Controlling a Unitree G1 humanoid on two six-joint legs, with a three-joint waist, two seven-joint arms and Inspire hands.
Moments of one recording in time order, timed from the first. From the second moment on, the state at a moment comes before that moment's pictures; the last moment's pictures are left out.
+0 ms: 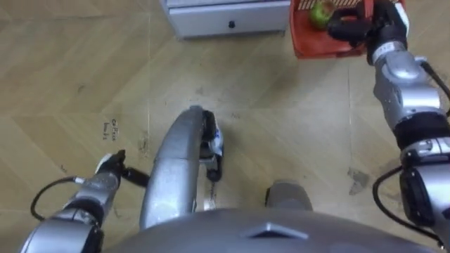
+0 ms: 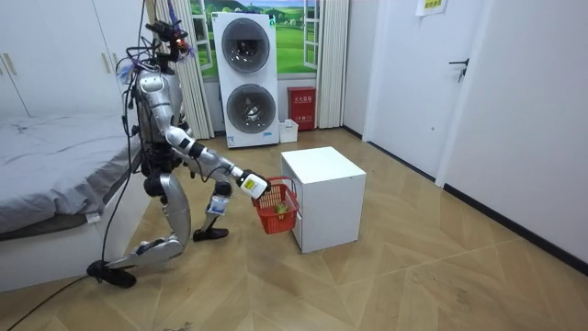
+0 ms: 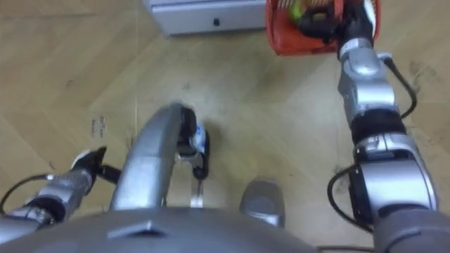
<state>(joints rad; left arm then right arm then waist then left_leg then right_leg) -0.05 0.30 -0.10 1.15 0.08 0.08 0.02 -0.38 -0.41 0.07 0.64 0.28 0.05 -0.10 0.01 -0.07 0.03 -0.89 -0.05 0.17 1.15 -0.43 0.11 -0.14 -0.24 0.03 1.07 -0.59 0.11</state>
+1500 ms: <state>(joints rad) 0.20 0.24 0.02 1.04 0.25 0.08 0.09 -0.10 -0.33 0.04 0.13 0.23 0.04 -0.03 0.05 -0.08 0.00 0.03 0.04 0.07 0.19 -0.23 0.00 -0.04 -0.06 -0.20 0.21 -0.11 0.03</state>
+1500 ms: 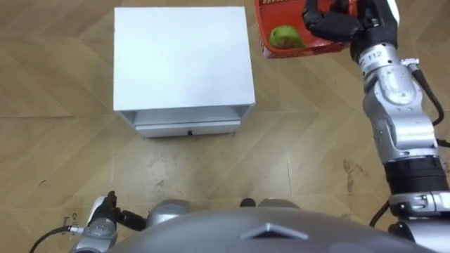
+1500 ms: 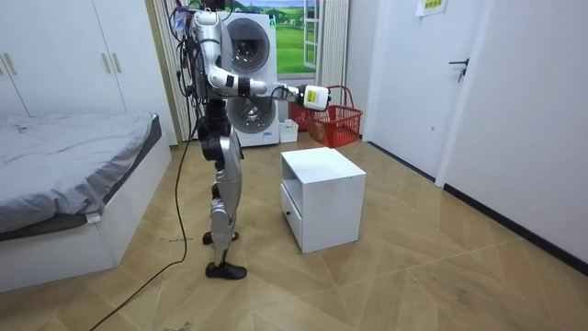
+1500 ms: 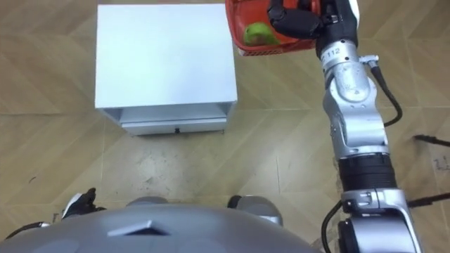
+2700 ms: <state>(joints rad) 0.20 0.25 -0.05 1.08 0.36 0.16 -0.03 -0.25 -0.28 0.25 0.46 0.20 0.07 0.11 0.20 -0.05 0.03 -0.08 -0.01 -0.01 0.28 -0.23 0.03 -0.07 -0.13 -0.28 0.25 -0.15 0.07</state>
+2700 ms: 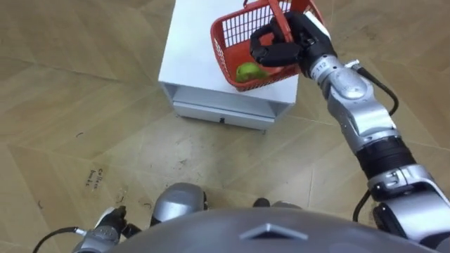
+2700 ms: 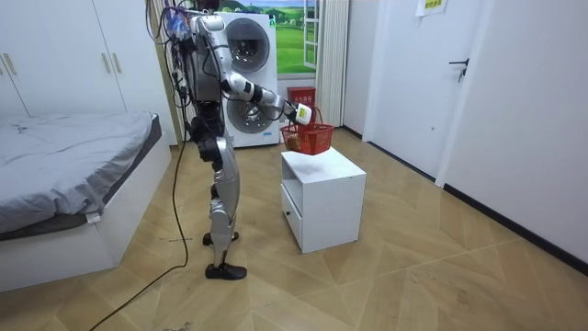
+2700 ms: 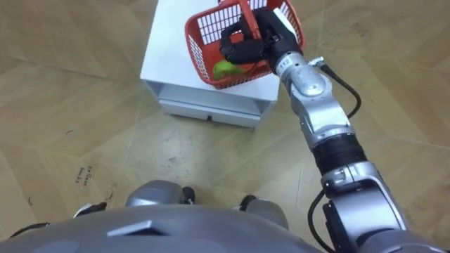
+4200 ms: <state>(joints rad) 0.27 0.24 -0.07 1.07 0.35 0.17 -0.07 -0.49 -0.37 0.17 0.85 0.31 0.07 -0.02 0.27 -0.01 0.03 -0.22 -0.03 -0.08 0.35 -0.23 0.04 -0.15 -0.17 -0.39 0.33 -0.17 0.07</state>
